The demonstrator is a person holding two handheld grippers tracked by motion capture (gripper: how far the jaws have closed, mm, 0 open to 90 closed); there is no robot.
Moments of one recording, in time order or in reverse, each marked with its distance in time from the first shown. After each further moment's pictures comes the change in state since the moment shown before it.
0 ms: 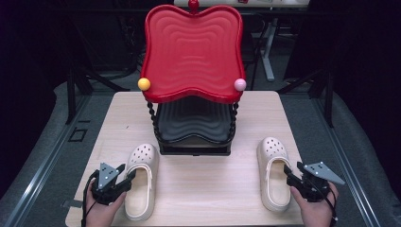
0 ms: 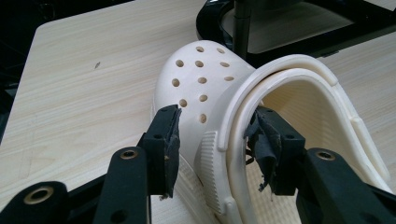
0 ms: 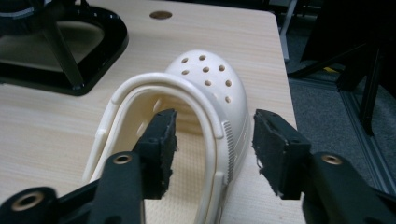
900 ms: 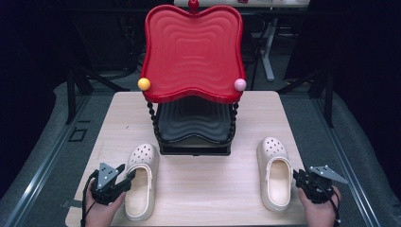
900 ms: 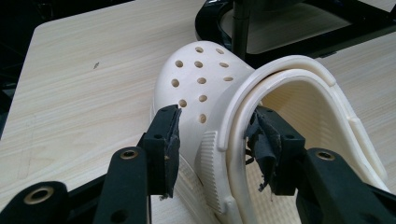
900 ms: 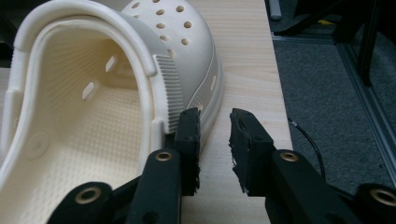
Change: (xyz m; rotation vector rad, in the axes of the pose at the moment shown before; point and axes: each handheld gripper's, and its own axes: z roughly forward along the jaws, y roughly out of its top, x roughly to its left) left arm 0.001 0.000 0.000 -0.002 -0.005 -0.008; right arm -0.025 -0.022 0.011 0.136 -0.038 0.109
